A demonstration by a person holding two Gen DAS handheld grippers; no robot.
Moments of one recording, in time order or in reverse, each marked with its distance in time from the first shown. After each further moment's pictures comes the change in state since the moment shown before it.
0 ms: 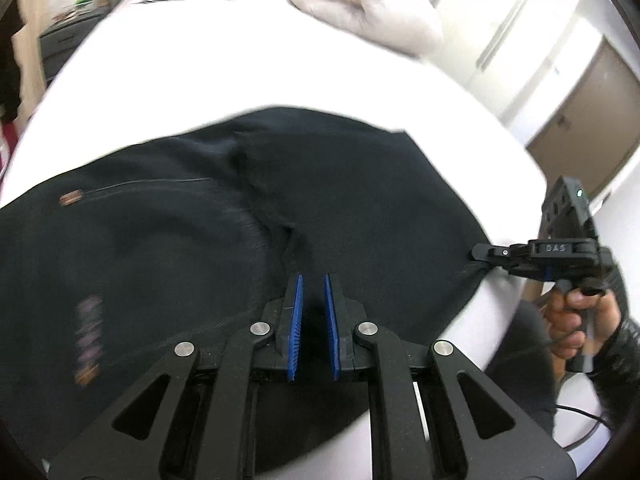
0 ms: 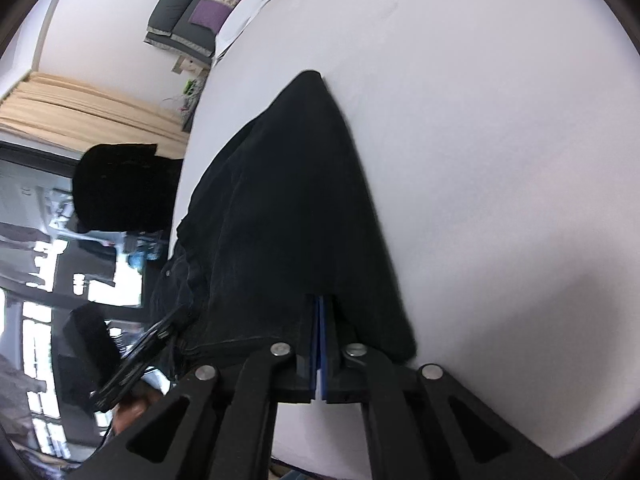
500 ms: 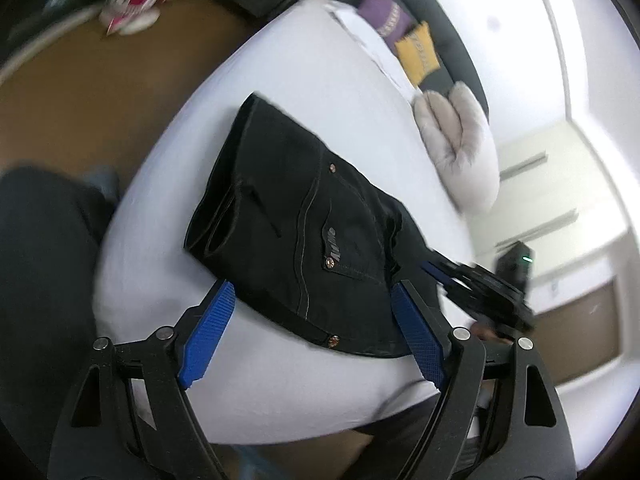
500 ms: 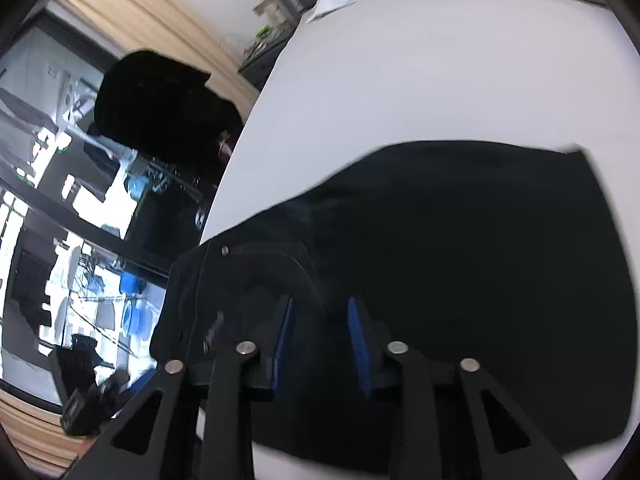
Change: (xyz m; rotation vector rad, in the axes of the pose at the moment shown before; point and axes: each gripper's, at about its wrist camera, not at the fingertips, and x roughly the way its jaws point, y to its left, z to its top) left arm -0.144 0.165 -0.117 -0.727 -0.213 -0.124; right arm 0.126 0.193 0.030 -0.366 0.115 -0.001
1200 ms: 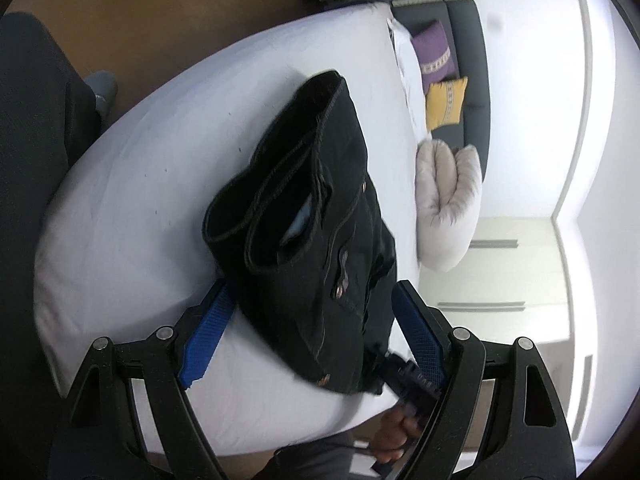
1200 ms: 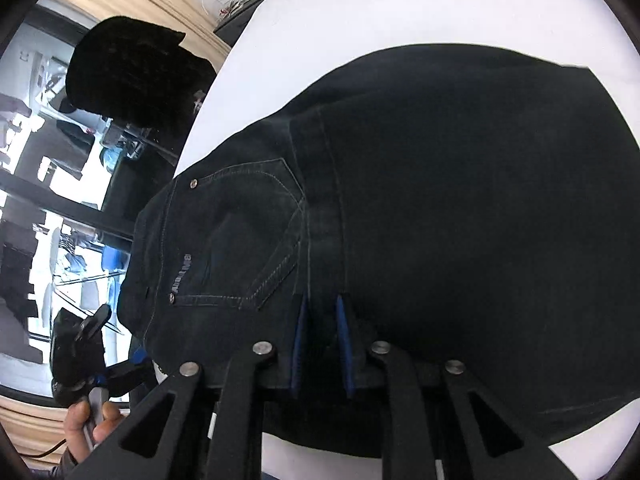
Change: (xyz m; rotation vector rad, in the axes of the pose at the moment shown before) left arm 0.037 0.074 0.006 -0.363 -0.013 -0.151; right arm 0.011 -0.016 -0.056 0.051 0.112 -0.065
